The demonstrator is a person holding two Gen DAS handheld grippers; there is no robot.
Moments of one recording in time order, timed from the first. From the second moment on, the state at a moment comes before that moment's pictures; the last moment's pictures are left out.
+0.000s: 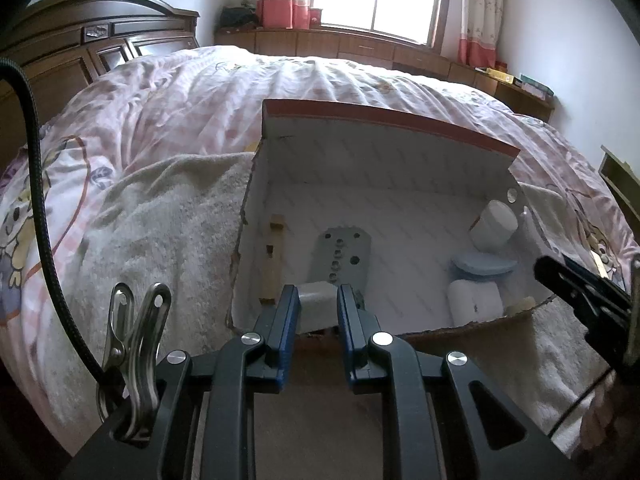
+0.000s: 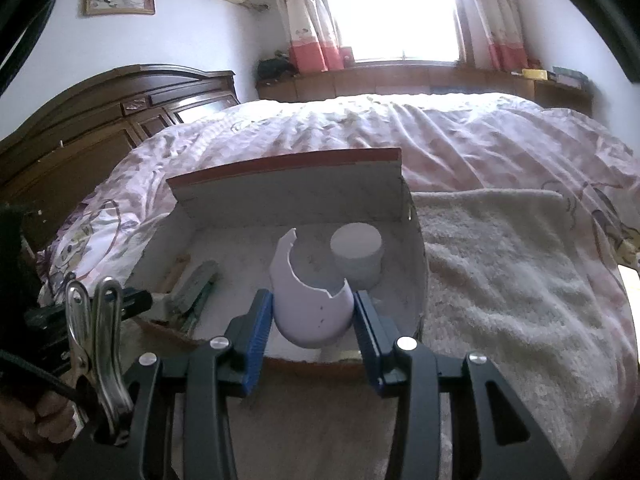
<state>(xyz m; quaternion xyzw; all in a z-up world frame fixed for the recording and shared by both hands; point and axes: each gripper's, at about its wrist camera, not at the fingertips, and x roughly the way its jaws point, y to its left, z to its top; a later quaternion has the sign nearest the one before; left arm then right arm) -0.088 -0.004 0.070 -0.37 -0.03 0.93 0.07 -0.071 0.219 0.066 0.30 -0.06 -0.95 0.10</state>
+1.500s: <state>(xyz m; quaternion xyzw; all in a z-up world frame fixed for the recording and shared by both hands) -0.059 0.002 0.077 -0.36 -0.03 0.93 0.09 -0.043 0.215 0.064 0.30 -0.07 -0.95 0.10</state>
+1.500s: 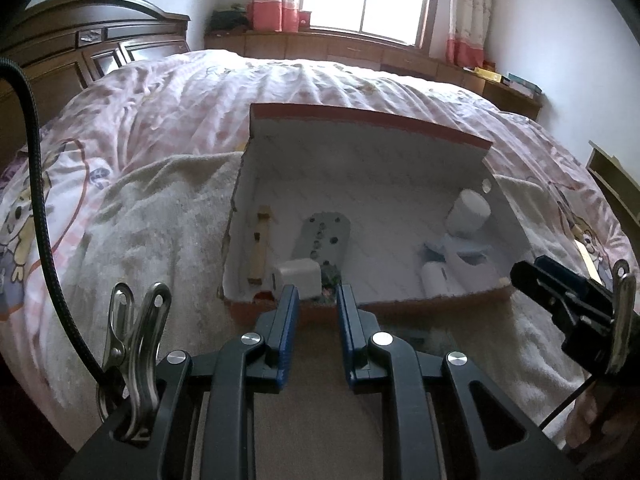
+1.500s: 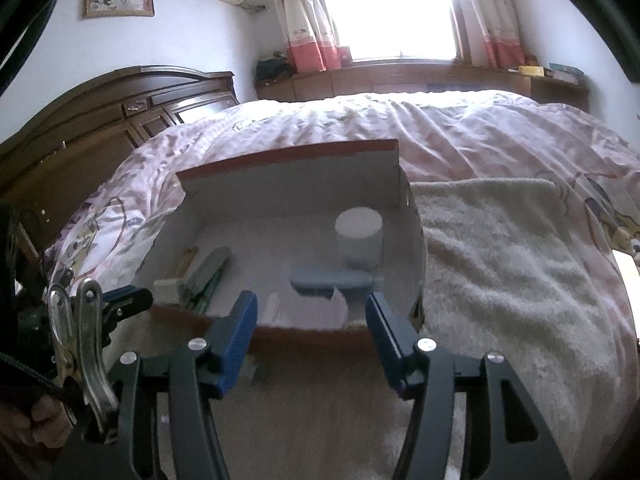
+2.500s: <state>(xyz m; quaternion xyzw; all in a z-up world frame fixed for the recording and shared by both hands) -0.004 0.028 0.025 -0.45 -0.01 0.88 0.15 0.006 0.208 0.008 0.36 -0.05 -0.93 0.11</state>
